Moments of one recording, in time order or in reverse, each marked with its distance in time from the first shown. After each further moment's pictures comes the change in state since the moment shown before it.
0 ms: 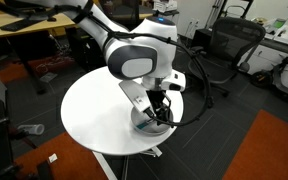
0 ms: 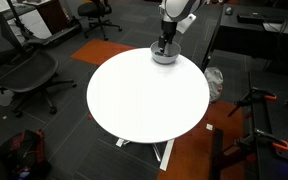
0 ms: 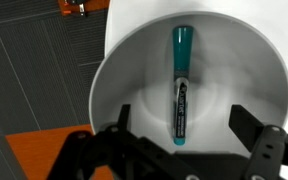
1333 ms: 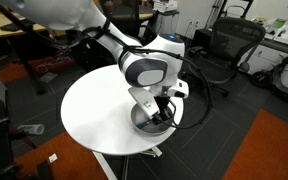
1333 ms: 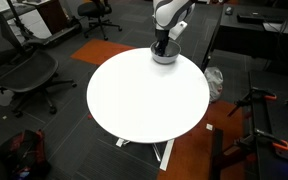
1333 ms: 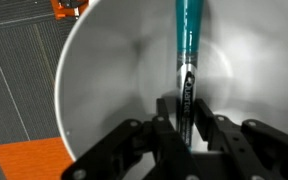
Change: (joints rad) arm -0.007 0.181 0.012 0.222 0.003 -0.099 0.000
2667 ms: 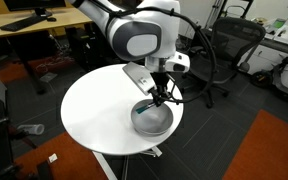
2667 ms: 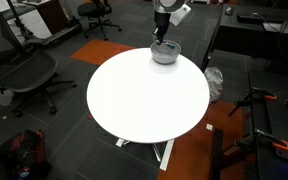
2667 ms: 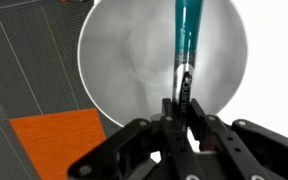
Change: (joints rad) arm 0.051 -0.212 -0.017 -0.157 -0.010 0.048 0.044
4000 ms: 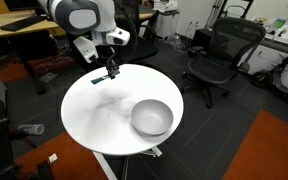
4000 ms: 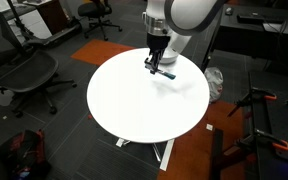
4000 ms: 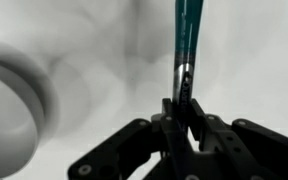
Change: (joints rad) arm 0.235 -0.253 0.104 -0.388 0.030 0.112 0.205
